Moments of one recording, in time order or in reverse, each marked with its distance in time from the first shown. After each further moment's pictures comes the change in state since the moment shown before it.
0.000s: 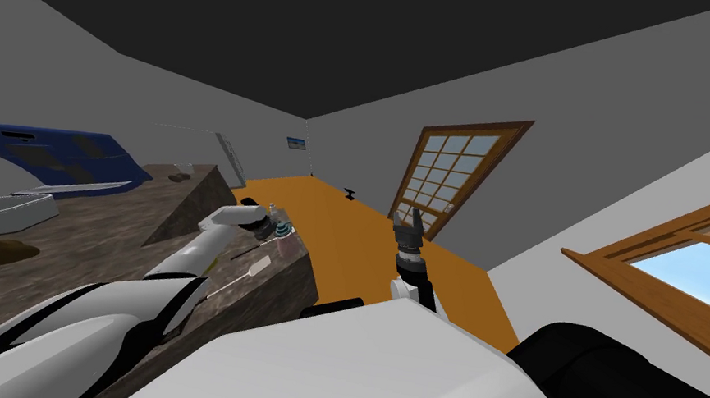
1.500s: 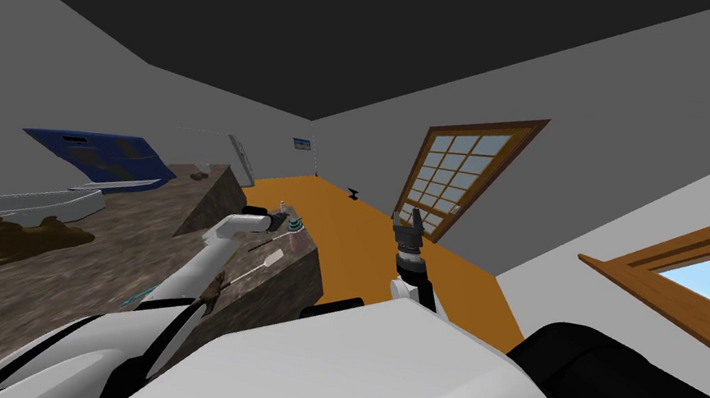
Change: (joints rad) left arm 0.166 -0.071 0.007 -0.248 -0.107 -0.376 0.133; right arm 0.000 0.000 0.000 0.000 0.000 0.000 0.000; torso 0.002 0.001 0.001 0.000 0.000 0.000
